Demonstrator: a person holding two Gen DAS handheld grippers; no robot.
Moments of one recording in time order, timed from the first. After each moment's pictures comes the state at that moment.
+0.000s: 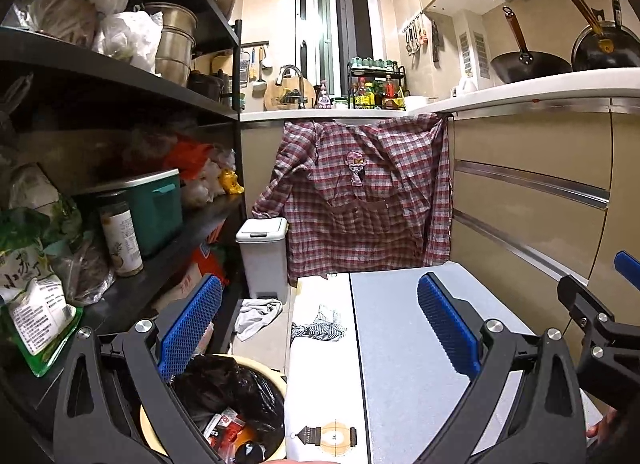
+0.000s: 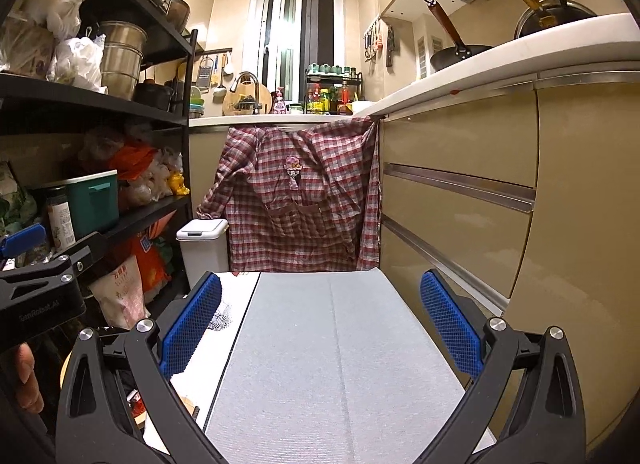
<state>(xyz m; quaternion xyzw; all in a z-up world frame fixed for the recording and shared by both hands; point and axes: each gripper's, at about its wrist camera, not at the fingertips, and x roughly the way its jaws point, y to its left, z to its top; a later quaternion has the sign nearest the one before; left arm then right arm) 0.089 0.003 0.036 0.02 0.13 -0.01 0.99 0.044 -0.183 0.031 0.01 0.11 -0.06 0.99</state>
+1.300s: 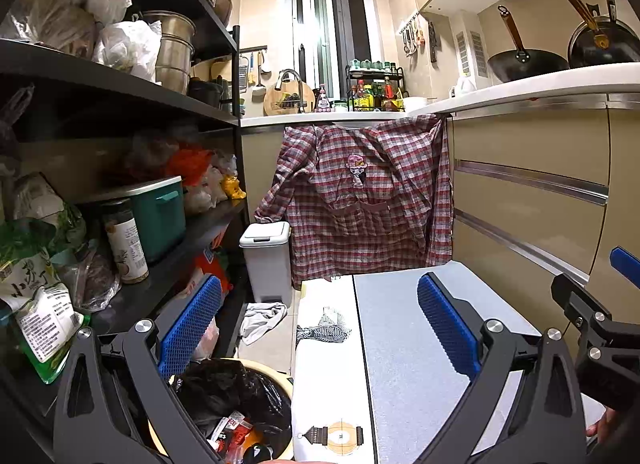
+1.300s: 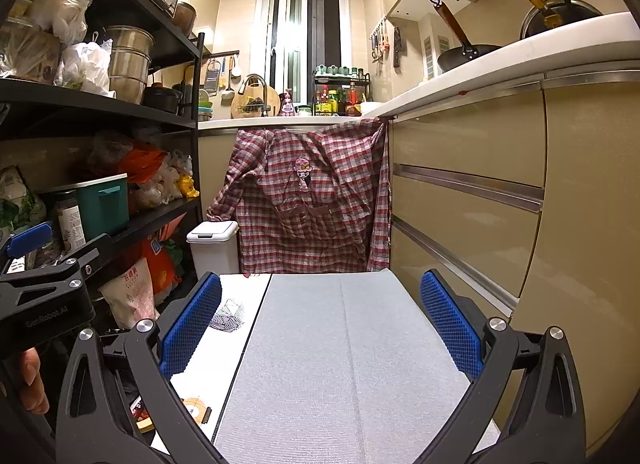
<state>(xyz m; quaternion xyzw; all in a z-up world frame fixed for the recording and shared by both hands) 0.082 0.001 0.039 0.03 0.12 -0.01 0.99 0.044 -0.171 0.033 0.01 0.11 -0.04 0.99</state>
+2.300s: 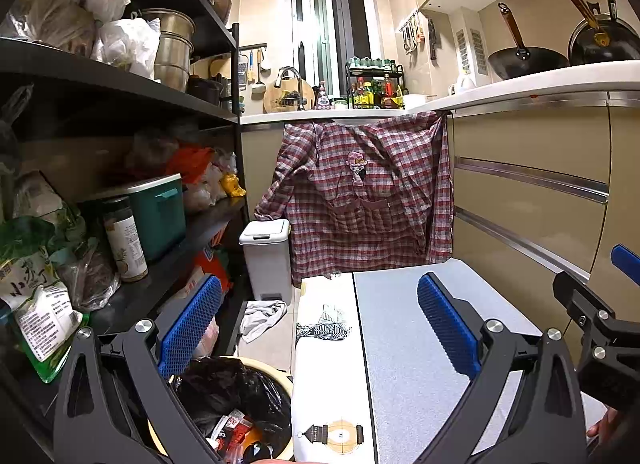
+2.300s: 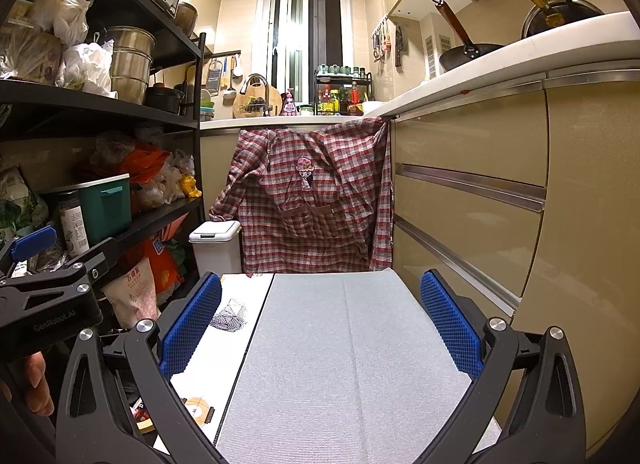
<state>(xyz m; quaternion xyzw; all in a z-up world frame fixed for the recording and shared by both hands) 0.084 0.003 0.037 0.03 0.12 -0.01 0.99 0.043 -0.168 0.034 0.01 0.11 -0.04 0.99</state>
